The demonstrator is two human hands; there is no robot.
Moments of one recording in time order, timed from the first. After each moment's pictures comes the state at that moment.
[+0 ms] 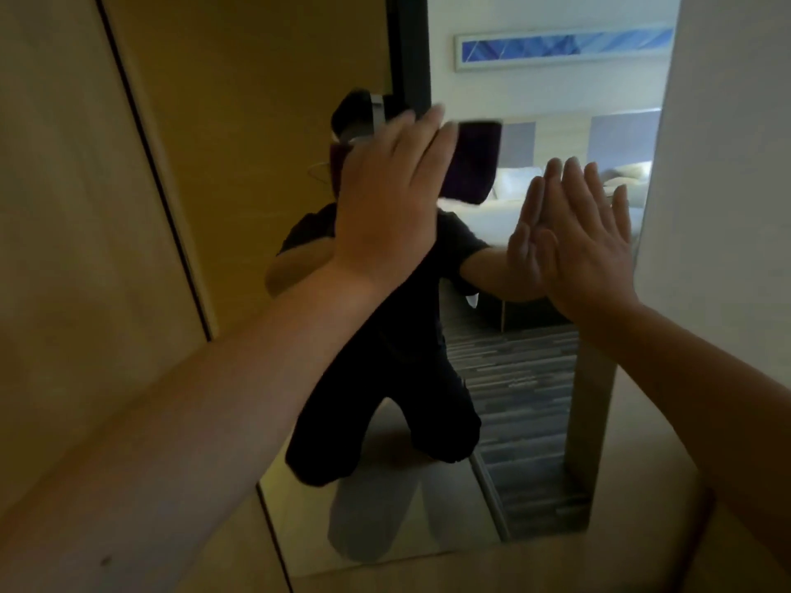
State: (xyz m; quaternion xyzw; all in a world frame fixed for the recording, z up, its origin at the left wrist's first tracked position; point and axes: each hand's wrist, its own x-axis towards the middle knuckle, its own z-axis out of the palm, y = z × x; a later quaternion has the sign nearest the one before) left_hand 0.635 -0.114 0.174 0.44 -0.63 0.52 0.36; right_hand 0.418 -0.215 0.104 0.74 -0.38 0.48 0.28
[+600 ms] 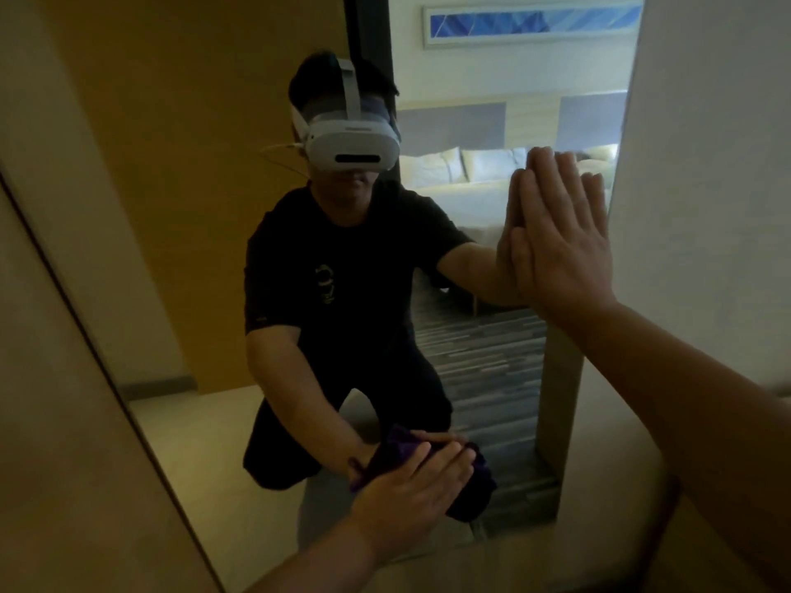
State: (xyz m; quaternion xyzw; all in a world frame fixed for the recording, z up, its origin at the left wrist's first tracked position) left_hand 0.616 -0.132 -0.169 0.38 -0.80 0.46 -0.02; right_hand 0.398 -0.262 0.061 0.71 -0.28 0.55 0.35
